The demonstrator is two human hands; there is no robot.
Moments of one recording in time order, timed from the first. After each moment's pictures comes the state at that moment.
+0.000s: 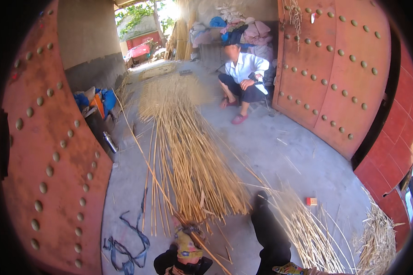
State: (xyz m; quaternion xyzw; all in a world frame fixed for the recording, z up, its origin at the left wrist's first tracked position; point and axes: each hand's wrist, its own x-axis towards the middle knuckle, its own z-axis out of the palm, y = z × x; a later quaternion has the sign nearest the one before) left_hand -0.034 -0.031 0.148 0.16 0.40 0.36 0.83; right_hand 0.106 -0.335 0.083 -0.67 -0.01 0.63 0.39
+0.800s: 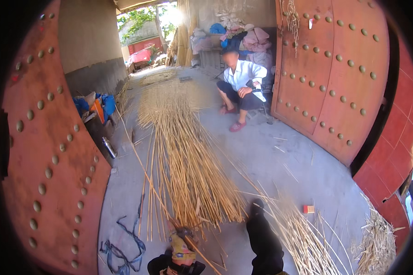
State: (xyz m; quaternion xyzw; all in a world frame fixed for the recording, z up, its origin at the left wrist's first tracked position) left_hand -0.017 -0.021 0.152 0.16 0.38 0.38 0.83; right_hand 0.124 -0.318 0.085 -0.66 -0.03 0.64 0.38
